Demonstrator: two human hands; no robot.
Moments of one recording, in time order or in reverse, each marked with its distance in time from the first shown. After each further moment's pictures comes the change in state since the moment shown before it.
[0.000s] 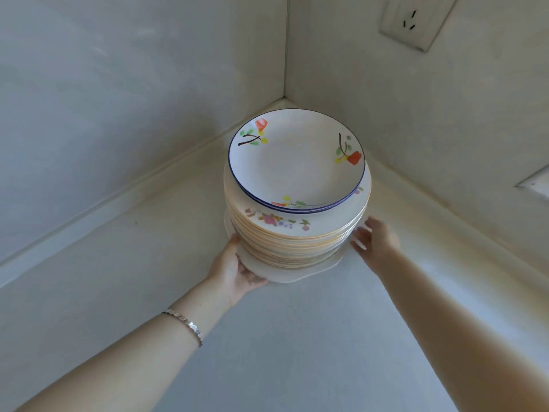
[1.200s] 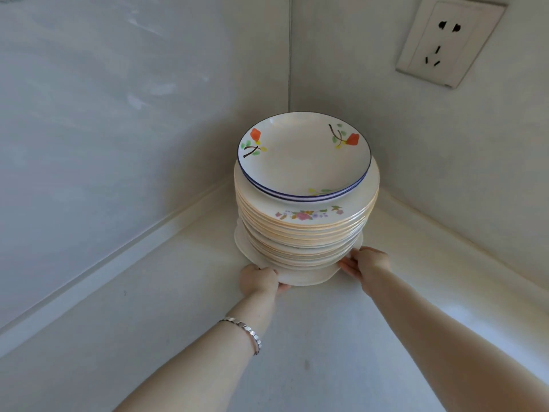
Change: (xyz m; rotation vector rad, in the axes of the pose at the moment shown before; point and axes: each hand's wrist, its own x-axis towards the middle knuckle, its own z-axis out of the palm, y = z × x) left_hand 0.104 0.042 0.063 0.180 0.261 0.268; right_hand 0.055 -0.012 0.082 -0.014 0.026 -0.043
